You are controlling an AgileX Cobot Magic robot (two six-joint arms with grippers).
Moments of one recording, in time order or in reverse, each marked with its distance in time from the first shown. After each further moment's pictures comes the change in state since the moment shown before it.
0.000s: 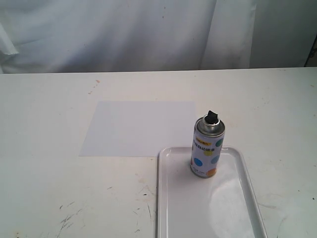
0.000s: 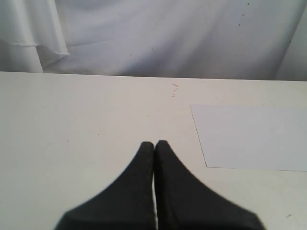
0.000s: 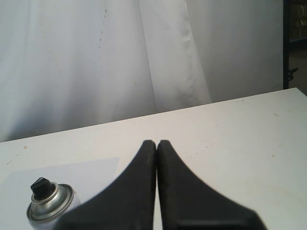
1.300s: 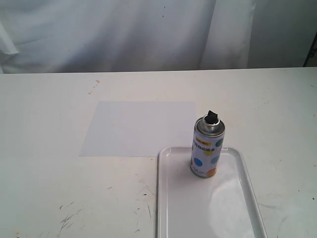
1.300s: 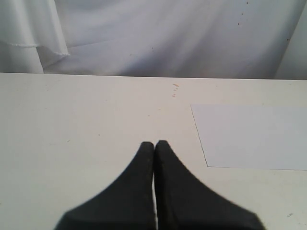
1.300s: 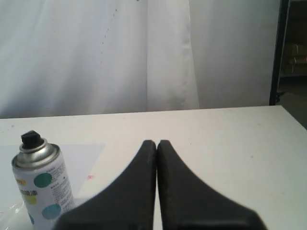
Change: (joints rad) left arm 0.000 0.000 0.000 0.000 0.002 0.007; right arm -0.162 -0.369 0.186 -1.212 0.229 1.049
